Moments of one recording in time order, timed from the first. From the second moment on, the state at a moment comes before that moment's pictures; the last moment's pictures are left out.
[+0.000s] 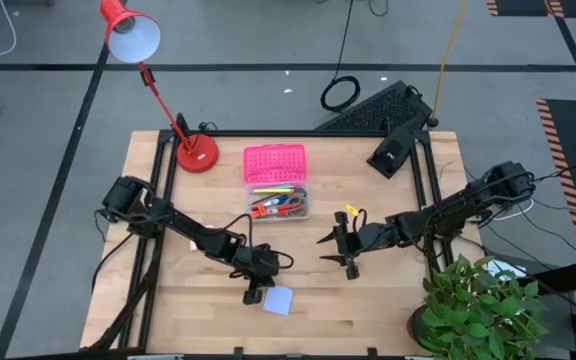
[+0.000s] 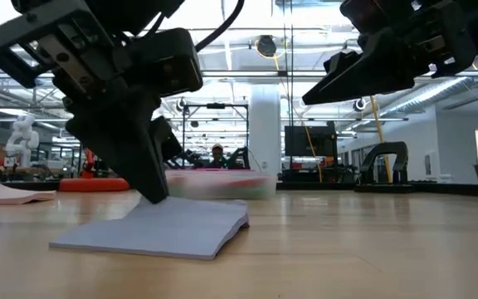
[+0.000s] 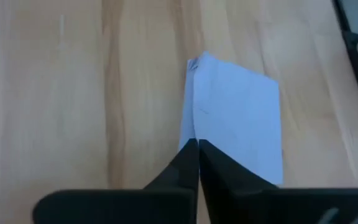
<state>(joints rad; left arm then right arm) -0.34 1.82 0.89 0.07 0.17 -0.36 0.31 1.38 0.53 0.37 0.19 -0.06</state>
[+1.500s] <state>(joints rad) -0.12 1.22 0.89 -0.17 -0.06 -0.04 0.31 1.38 0.53 0.39 0.19 -0.06</state>
